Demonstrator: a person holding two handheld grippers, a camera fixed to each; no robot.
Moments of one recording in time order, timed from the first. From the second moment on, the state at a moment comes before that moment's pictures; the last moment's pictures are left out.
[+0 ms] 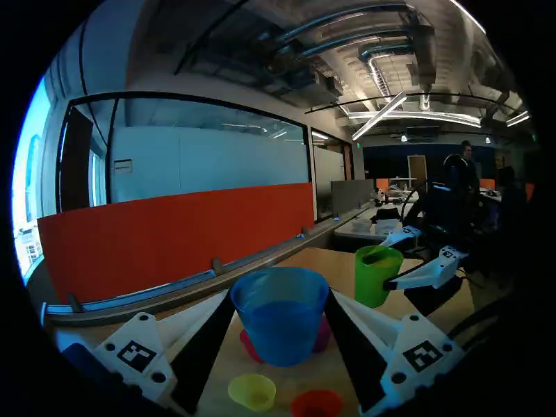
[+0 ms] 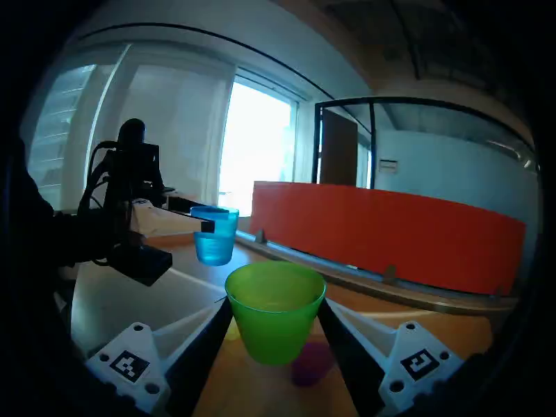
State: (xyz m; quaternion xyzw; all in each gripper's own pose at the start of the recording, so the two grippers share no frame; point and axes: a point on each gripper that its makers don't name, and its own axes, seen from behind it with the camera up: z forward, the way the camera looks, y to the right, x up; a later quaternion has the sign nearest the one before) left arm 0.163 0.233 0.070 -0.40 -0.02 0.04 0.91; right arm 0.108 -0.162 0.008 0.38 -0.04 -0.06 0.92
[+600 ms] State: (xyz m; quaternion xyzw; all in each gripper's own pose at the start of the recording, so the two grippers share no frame) left arm 0.173 0.220 0.071 -0.39 -0.01 0.05 0.92; right arm 0.108 -0.168 0.004 0.39 -0.04 -0.06 0.92
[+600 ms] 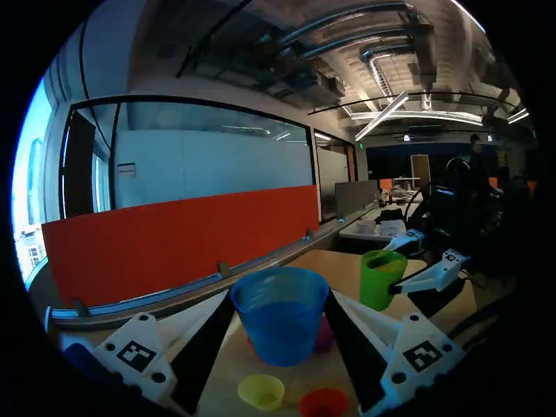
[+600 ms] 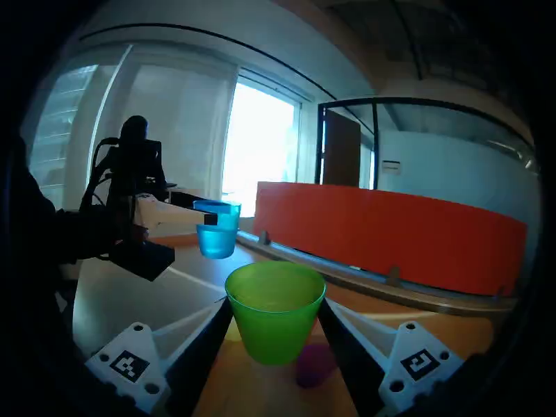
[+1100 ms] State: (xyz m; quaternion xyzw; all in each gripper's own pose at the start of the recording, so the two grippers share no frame) left arm 0.183 0.212 0.073 -0.38 0.00 0.07 0.92; right arm 0.106 -0.182 0.001 0.41 -0.04 -0.06 0.91
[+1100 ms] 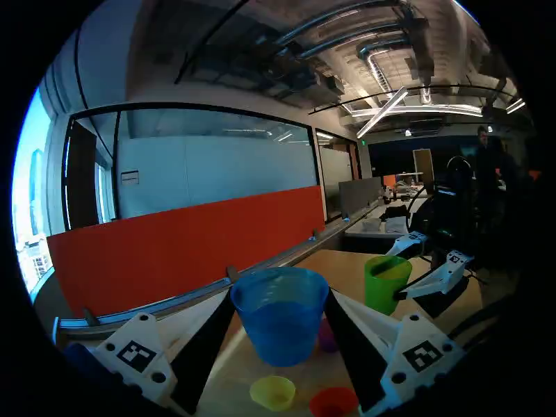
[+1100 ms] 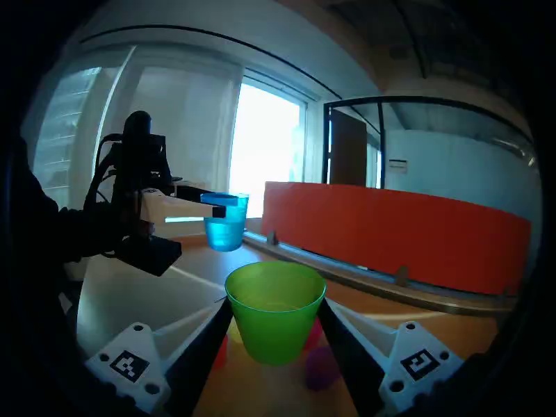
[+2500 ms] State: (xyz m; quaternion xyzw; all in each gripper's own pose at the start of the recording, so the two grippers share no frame) left arm 0.215 0.206 0.066 -0.36 0.05 0.16 0.92; right arm 0.077 -0.241 -0.015 0.47 -0.06 -0.05 0.88
